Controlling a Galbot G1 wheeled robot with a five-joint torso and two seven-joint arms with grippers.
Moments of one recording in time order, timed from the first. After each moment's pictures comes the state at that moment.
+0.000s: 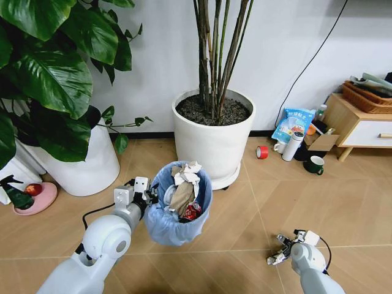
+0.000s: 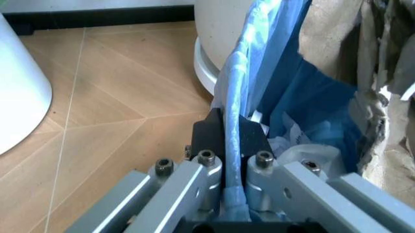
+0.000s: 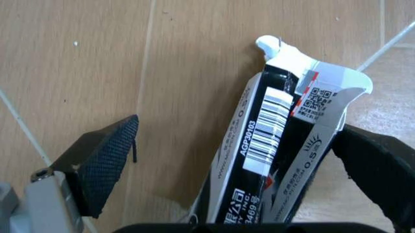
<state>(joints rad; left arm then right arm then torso) 1.17 -1.02 -0.24 -2.14 -0.73 0.68 -0.40 -1.15 1.30 0.61 1.22 0.80 -0.47 0.45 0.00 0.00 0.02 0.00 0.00</state>
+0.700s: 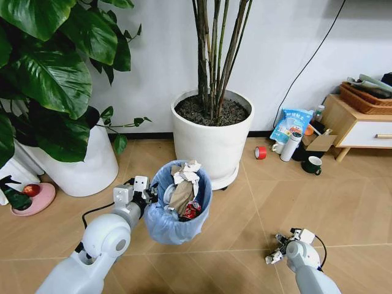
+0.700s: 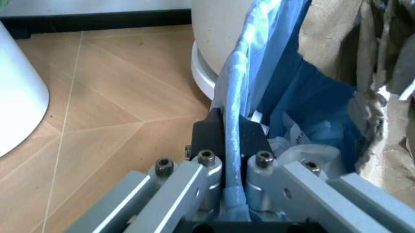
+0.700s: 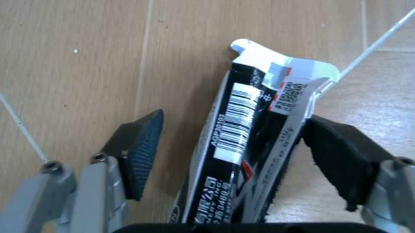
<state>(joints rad) 1.16 -1.02 -0.24 -2.13 -0.74 0.68 -0.40 -1.15 1.31 0.60 1.21 0.80 -0.48 0.47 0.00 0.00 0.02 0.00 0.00</state>
